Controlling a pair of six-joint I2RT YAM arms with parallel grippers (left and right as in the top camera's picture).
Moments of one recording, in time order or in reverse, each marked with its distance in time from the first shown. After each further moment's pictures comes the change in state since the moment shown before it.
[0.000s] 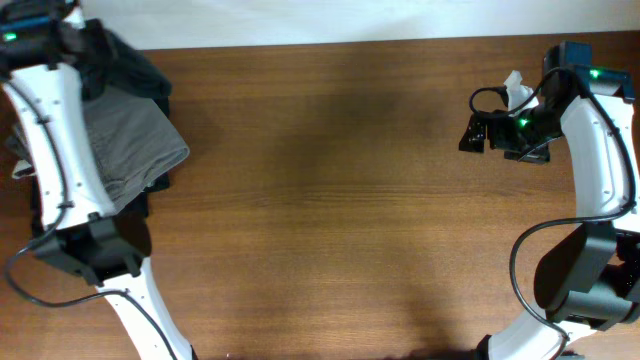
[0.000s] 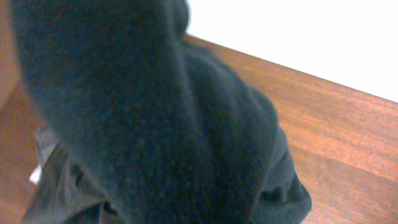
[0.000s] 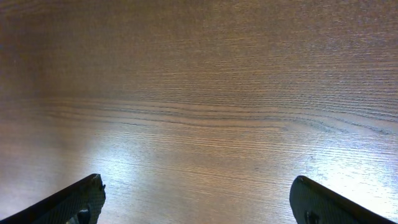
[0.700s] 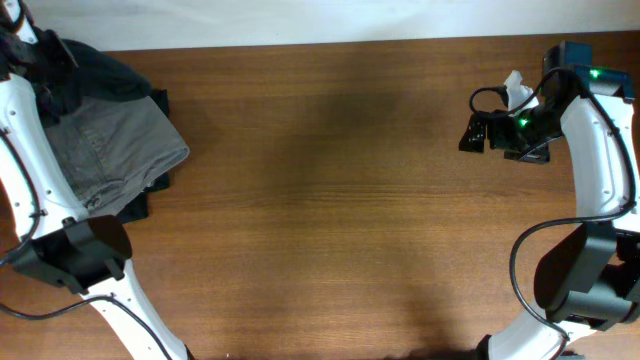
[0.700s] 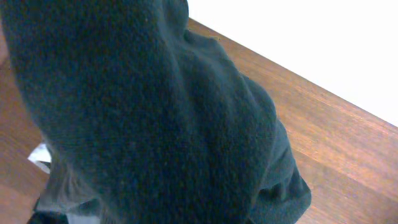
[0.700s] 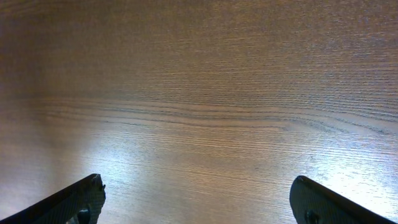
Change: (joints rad) left arm 0.131 0.002 0.000 -0.017 0.121 -0.049; right arm 0.000 0.000 0.000 0.000 0.000 0.000
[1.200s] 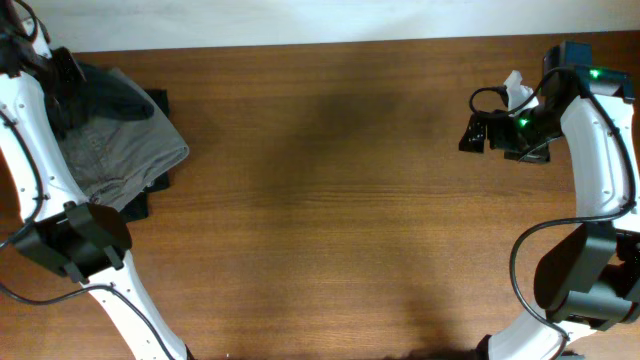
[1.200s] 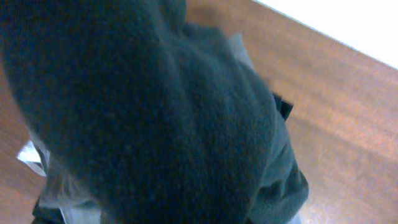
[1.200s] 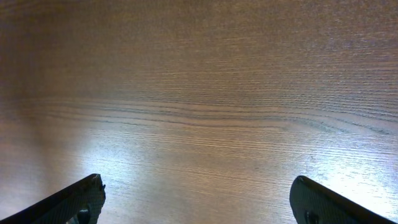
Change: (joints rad) left arm 0.008 0.110 0.000 -0.029 -0.014 0.076; right arm 0.000 0.000 0.000 0.000 0.000 0.000
